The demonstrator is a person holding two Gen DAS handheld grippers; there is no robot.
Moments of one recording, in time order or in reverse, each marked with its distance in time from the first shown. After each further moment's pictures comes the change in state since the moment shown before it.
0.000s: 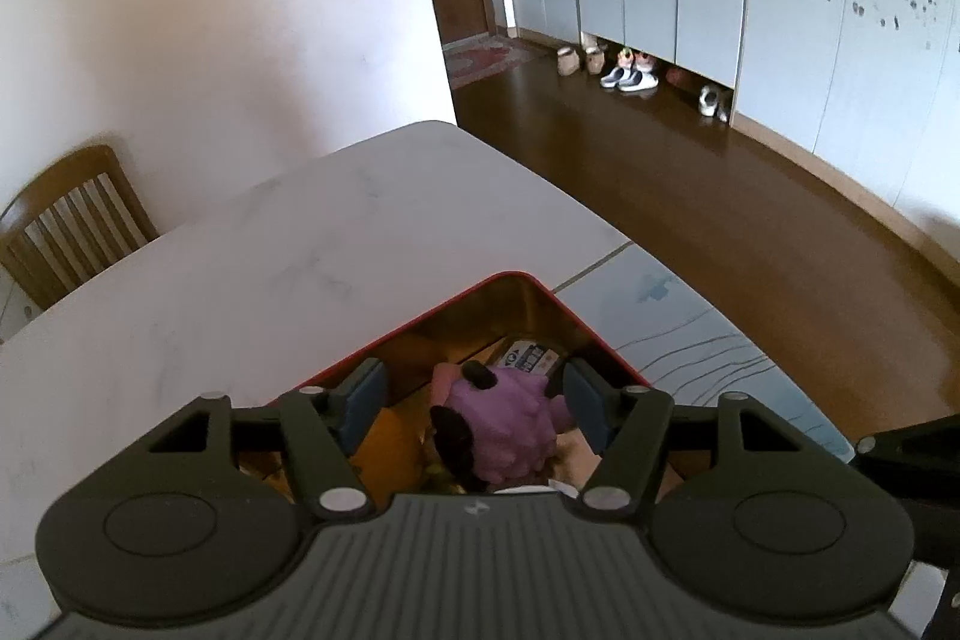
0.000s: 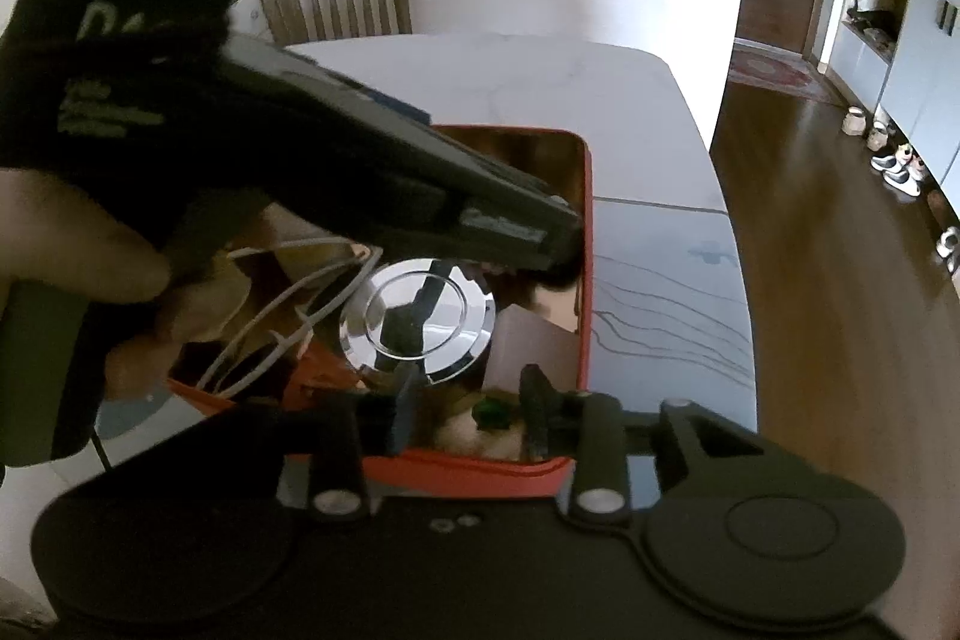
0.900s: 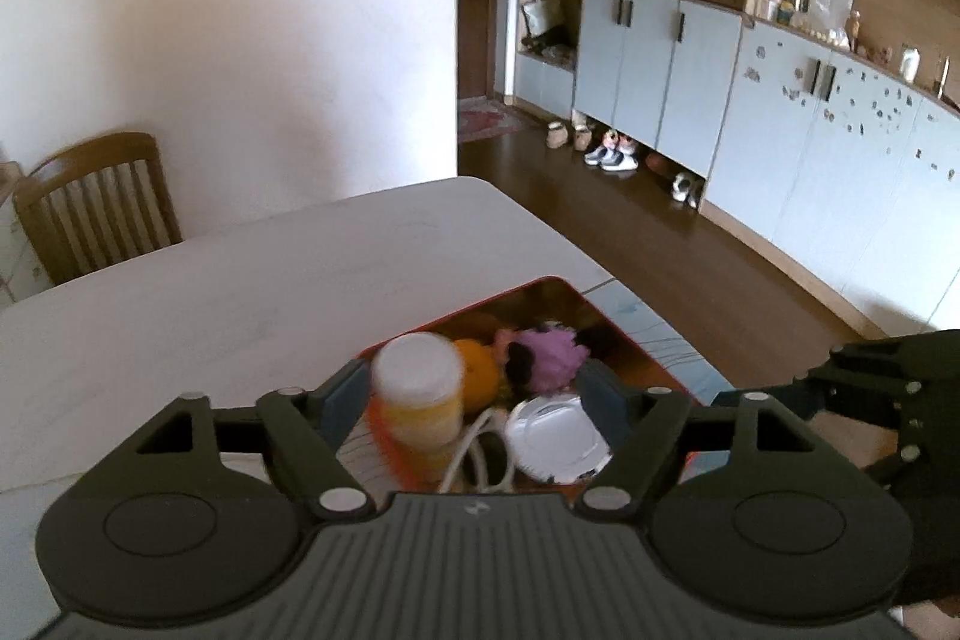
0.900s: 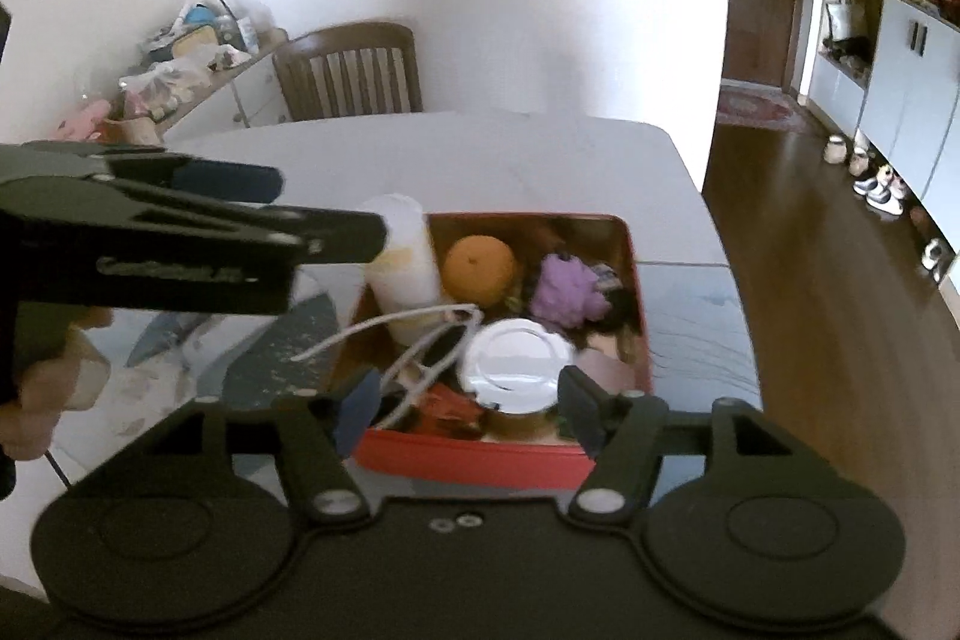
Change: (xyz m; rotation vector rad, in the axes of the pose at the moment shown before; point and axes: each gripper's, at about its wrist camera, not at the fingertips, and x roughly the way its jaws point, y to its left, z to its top) left arm -0.129 0.077 -0.051 -0.131 -0.132 -0.089; right arm -0.061 0.064 0.004 0.031 -0.117 -0.014
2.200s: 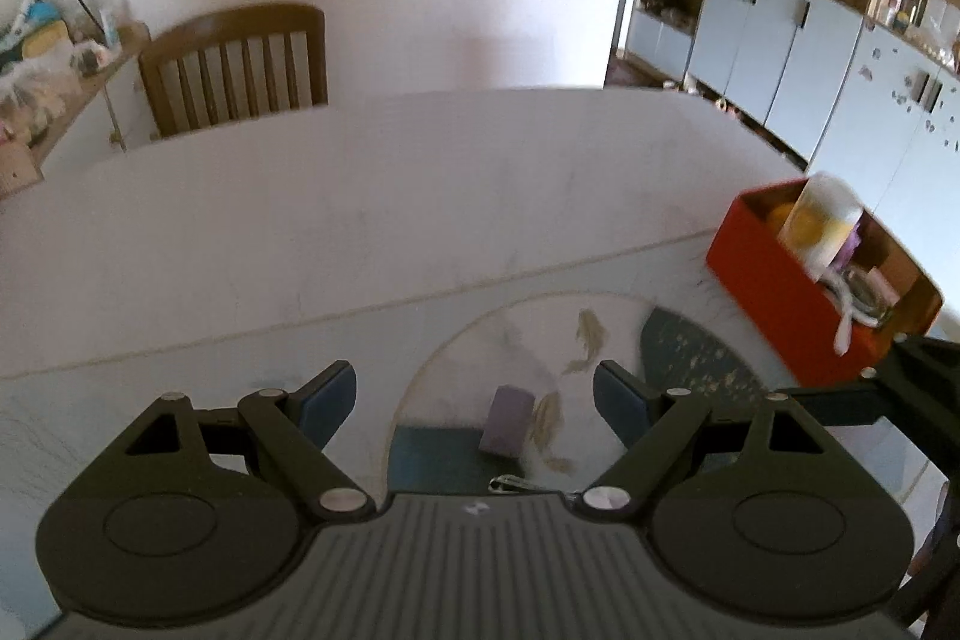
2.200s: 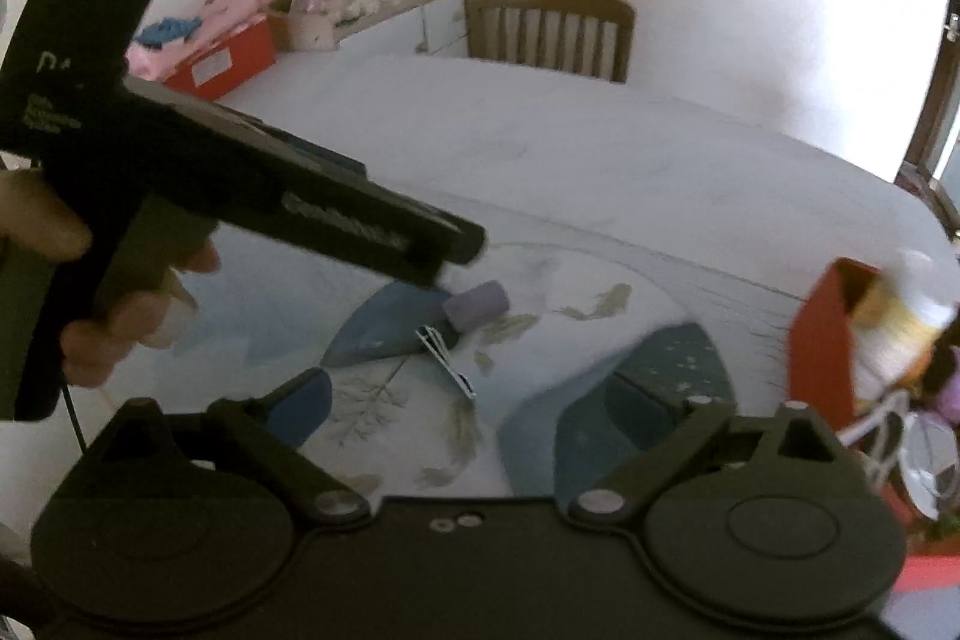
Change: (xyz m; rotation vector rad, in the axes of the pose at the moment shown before) left arm -0.009 0.222 -0.108 -0.149 0.127 0.109; right arm 0.120 0.222 -0.001 -0.255 0.074 0.146
